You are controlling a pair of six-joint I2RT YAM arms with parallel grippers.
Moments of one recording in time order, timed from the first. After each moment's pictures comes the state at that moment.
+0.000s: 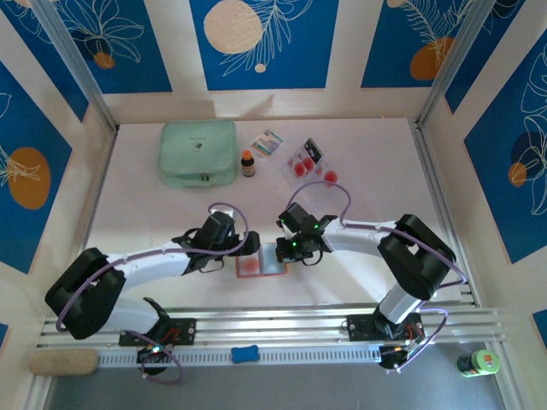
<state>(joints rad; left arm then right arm) -0.72 1.35 0.52 -0.02 0.00 -0.72 0.80 1.63 0.81 -0.34 -0.26 0.61</state>
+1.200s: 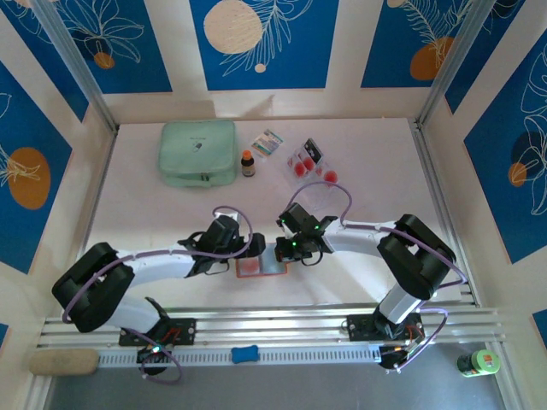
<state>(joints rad) -0.79 1.39 0.51 0.08 0.01 -0.79 0.80 1.63 0.79 -0.30 -0.27 0.64</state>
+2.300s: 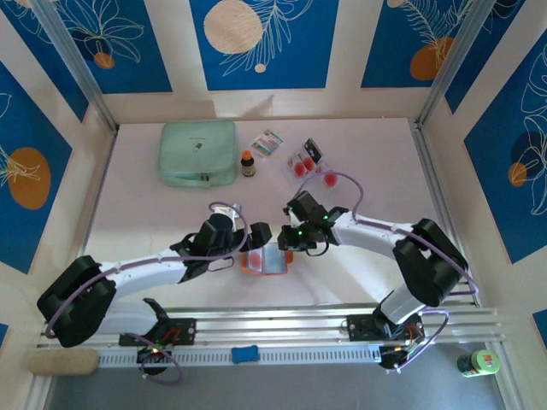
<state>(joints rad) -0.80 1.27 0.48 0.24 0.06 -0.91 0.72 1.53 0.85 -0.40 -0.29 0.63</state>
